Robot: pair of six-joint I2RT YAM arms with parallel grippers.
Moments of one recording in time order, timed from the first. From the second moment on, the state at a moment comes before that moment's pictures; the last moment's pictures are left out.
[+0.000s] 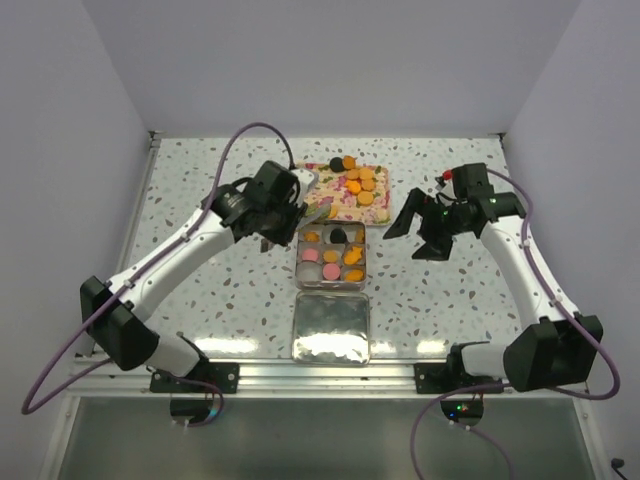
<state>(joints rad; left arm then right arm) -0.67 1.48 1.46 -0.92 -0.10 -0.10 0.13 1.31 1.22 -1.01 -0.49 0.60</state>
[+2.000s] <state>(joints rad) -0.54 1.28 1.17 -0.90 -0.25 -0.24 0.13 1.20 1.09 -1.05 -0.49 0.59</state>
